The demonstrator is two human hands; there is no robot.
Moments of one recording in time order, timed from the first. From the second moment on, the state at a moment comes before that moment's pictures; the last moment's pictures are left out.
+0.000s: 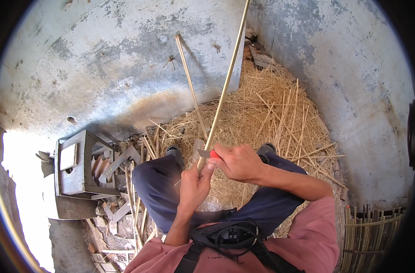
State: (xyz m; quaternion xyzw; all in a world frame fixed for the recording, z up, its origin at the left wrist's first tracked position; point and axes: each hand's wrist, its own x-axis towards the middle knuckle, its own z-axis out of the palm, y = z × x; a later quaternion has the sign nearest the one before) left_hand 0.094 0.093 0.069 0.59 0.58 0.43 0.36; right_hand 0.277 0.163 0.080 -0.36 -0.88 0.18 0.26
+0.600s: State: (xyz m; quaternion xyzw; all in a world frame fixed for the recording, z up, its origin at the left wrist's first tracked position) left_hand 0.096 0.099 0.068 0.58 0.60 0.44 0.34; right_hand 0.269 0.162 0.075 -0.40 -0.87 0.12 0.26
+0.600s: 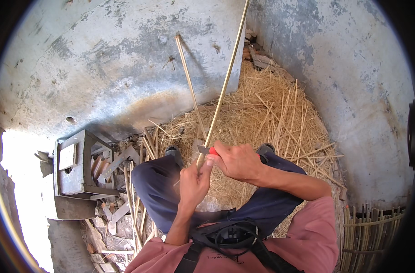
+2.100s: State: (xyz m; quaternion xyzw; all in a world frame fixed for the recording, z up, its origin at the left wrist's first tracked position) left_hand 0.059 0.069 0.024 0.56 0.60 0.32 0.47; right_hand 0.341 0.251 0.076 -0.44 -0.84 0.16 0.28
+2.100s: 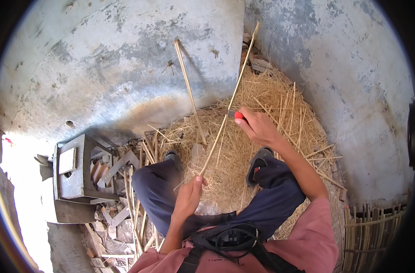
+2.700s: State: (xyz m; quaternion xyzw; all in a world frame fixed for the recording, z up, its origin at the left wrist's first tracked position) left_hand 0.065 0.121 0.037 0.48 0.41 0.38 0.68; right_hand 0.335 0.251 0.077 -0.38 -0.85 0.15 0.33
